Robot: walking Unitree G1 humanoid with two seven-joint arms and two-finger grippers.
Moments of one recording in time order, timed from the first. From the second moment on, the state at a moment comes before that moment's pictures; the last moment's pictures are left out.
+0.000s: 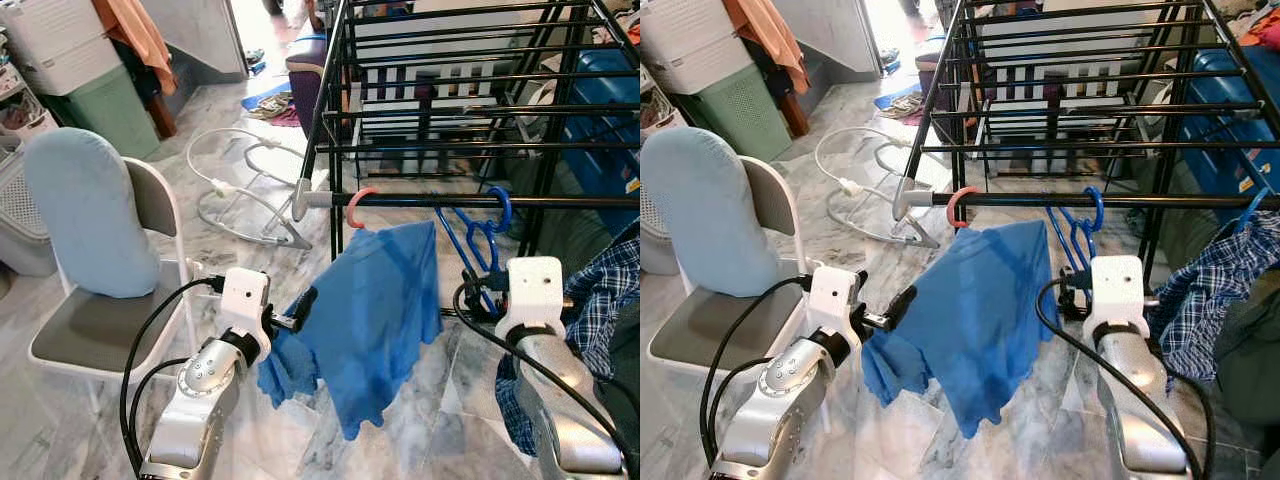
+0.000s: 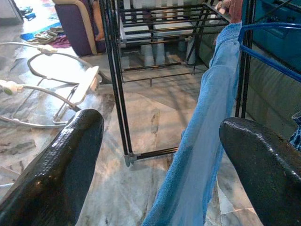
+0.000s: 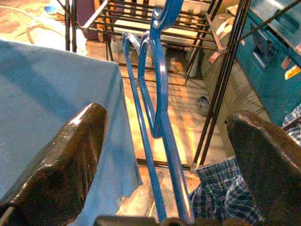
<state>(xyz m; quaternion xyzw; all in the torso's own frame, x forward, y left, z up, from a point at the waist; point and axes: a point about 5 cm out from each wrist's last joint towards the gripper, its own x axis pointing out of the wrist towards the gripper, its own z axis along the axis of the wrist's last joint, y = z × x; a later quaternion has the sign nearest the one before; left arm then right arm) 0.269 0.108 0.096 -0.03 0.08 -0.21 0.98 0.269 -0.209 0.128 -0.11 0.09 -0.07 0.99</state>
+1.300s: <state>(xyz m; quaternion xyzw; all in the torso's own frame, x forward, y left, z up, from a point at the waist) 0.280 0.132 0.103 -0.03 0.05 -0.12 0.99 0.294 -0.202 0.131 -0.13 0.08 -0.04 0.99</state>
